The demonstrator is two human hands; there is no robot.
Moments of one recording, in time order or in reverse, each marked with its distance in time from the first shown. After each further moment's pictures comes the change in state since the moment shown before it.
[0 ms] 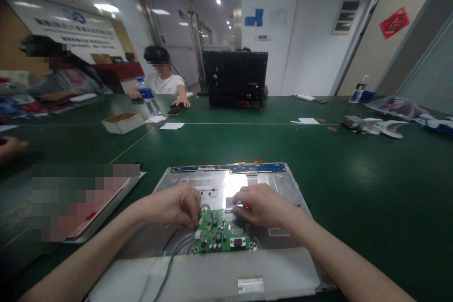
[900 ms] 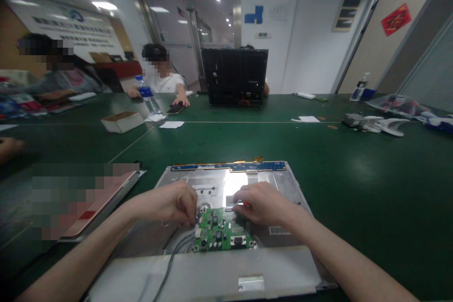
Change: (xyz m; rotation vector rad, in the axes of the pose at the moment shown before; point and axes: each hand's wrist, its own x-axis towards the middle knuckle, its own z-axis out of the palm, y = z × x) left_hand -0.005 0.001 -0.008 0.072 -0.010 -0.009; right_hand 0.000 -0.001 -0.002 -0.041 -0.012 0.001
